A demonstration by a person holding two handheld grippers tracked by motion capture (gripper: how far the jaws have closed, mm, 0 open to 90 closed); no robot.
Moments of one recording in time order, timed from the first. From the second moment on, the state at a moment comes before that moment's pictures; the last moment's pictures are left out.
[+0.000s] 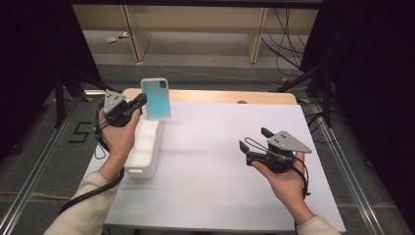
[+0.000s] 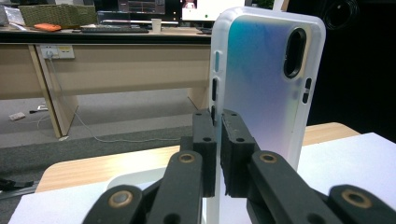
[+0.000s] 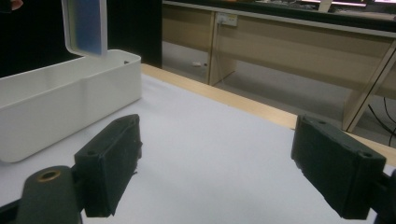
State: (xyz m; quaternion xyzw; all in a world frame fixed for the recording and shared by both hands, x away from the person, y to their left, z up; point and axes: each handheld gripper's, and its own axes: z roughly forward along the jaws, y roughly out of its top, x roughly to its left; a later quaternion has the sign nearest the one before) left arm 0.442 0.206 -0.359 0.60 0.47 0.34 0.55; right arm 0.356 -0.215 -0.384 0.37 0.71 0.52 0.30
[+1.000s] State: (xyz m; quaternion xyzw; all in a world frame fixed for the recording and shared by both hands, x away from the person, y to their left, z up) left arm 0.457 0.230 -0.362 0.60 0.47 0.35 0.54; right arm 0.354 -0.220 -0.388 0.37 0.71 0.52 0.30
